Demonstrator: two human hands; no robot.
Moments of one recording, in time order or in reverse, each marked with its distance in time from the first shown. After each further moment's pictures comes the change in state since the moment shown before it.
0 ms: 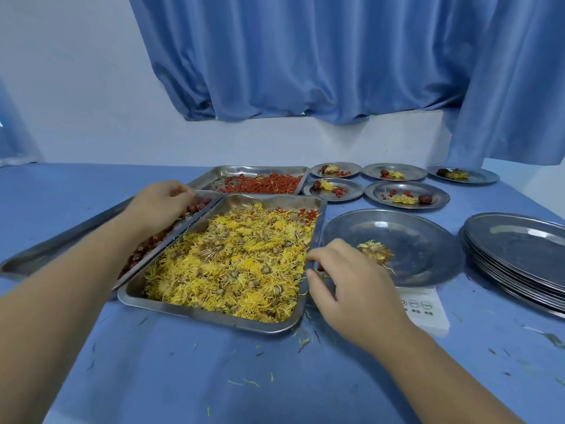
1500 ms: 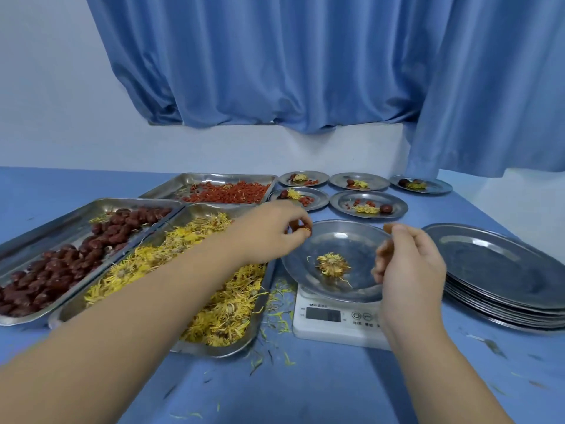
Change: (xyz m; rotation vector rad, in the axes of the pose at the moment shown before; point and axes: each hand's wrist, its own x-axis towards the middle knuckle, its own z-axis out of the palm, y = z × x) left_hand -0.033 0.183 0.104 0.029 -0.246 0.717; right_hand 0.007 0.058 -0.048 1.013 0.718 0.901
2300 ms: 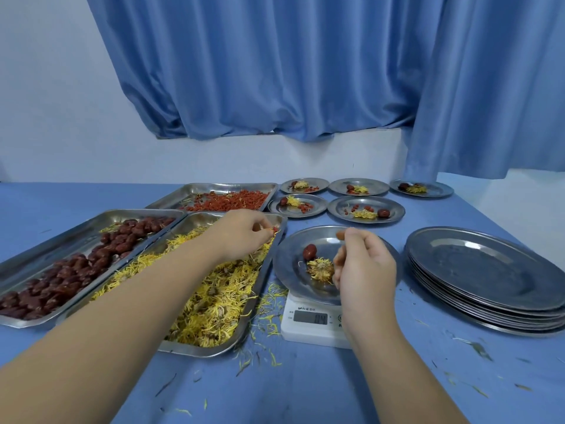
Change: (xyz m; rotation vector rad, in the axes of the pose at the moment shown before) left_hand -0.005 -0.026 -0.004 -0.053 -0.019 -0.348; right_hand -0.012 -0.002 0.014 -0.011 -0.181 0.064
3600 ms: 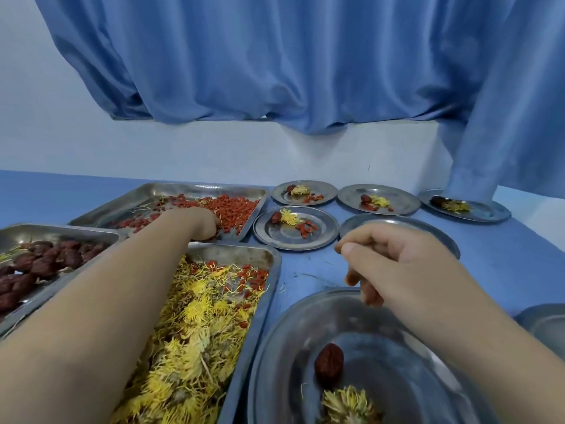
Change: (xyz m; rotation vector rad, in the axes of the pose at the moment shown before) left_hand 0.229 -0.169 0.043 0.468 -0.436 -0.400; right_hand 0.169 0.012 0.027 -0.662 -0.491 -0.180
